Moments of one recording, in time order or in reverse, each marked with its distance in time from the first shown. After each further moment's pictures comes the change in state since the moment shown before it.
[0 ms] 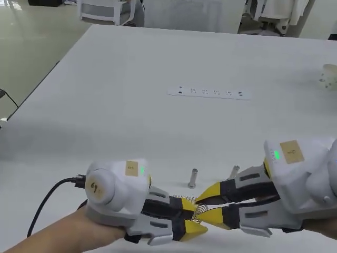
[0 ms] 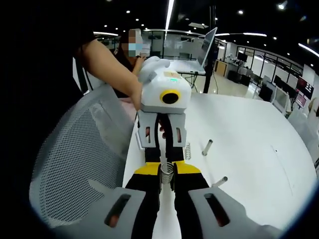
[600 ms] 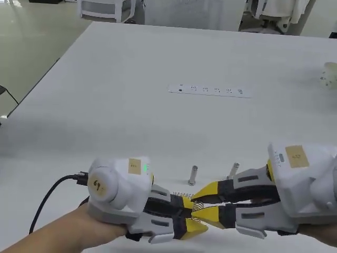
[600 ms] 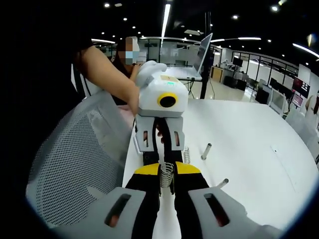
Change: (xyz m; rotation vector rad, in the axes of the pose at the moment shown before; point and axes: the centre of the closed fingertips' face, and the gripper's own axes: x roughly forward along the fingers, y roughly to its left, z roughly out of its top) left arm 0.000 0.000 0.000 -0.002 0.008 0.006; right arm 0.000 0.001 0.002 0.020 -0.064 -0.030
